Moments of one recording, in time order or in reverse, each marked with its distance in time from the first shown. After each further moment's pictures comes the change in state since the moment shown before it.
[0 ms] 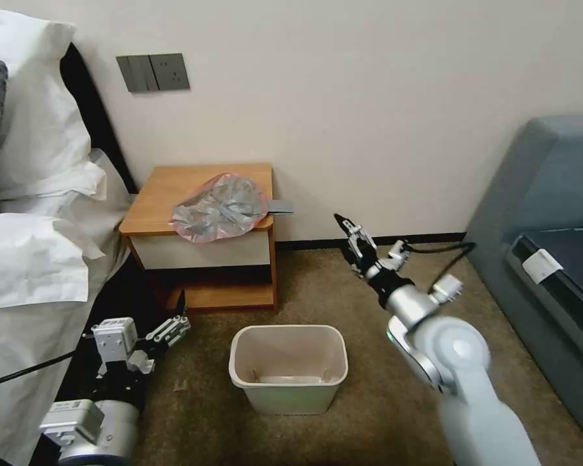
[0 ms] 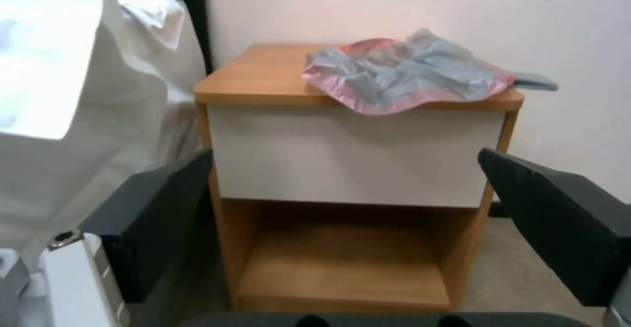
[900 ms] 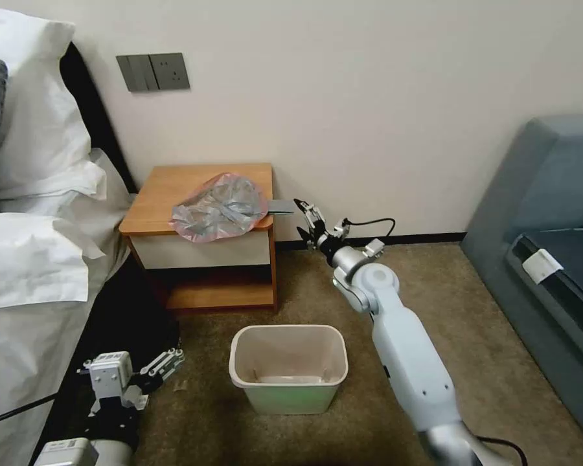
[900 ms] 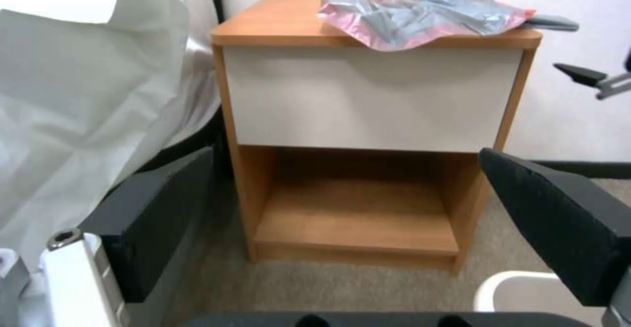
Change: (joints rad) left arm 0.143 -0.037 -0.001 0.000 0.024 -0.062 0.006; right arm 0.371 0.119 -0.107 -0.591 -0.085 0.005 -0.172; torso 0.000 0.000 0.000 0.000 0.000
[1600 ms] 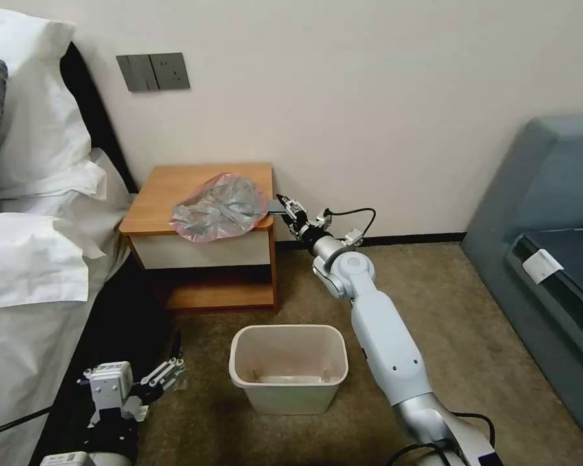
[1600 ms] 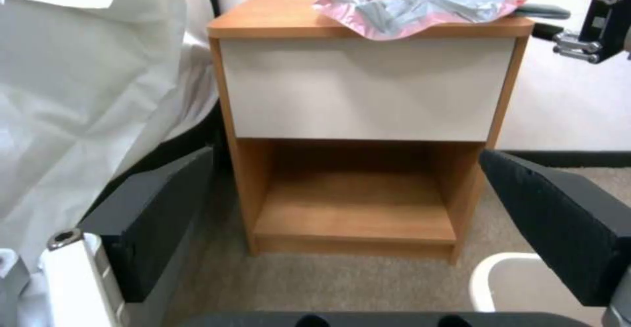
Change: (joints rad) left arm 0.045 -0.002 -0.003 0.000 0.011 -0.038 0.016; right arm 0.048 0.061 -0.007 -0.075 -0.083 0.026 -0.041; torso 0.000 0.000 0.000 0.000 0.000
